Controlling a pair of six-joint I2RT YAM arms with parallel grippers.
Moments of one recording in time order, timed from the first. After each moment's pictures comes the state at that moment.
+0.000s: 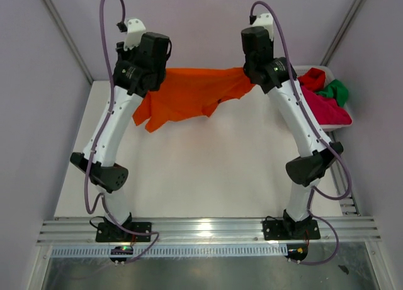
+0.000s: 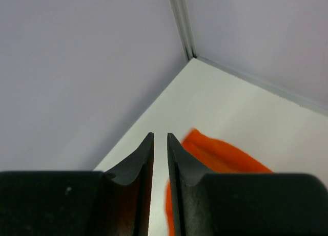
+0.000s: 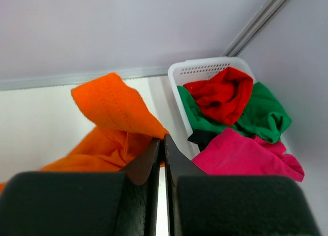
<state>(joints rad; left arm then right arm) -0.51 1.85 2.34 -1.07 -1.20 -0.30 0.48 1.89 2.26 -0.79 0.80 0.04</state>
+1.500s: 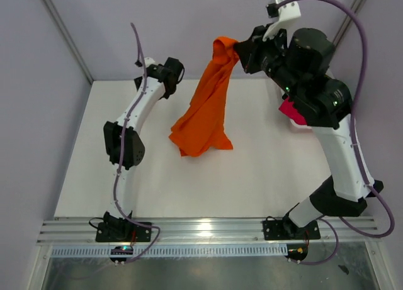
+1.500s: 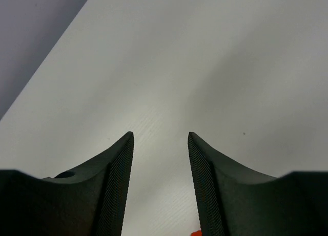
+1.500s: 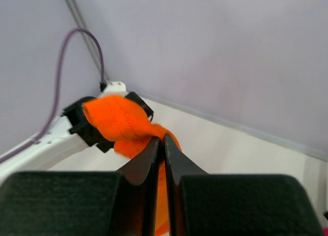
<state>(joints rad) -0.43 2.23 2.31 -1.33 -0.95 -0.83 0.67 1.58 2.34 -0.79 0.19 0.11</state>
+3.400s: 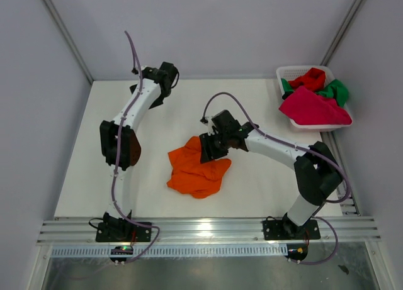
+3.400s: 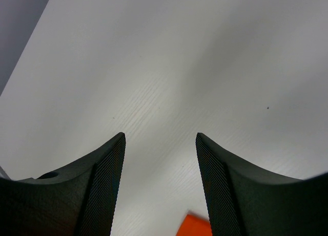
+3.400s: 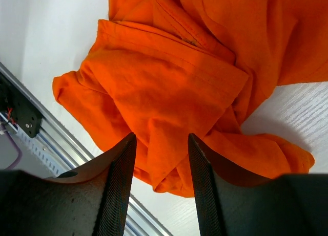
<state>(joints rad) -0.36 2.19 2.19 -1.34 -0.81 -0.86 0.70 1.67 1.17 -0.46 -0.35 0.34</state>
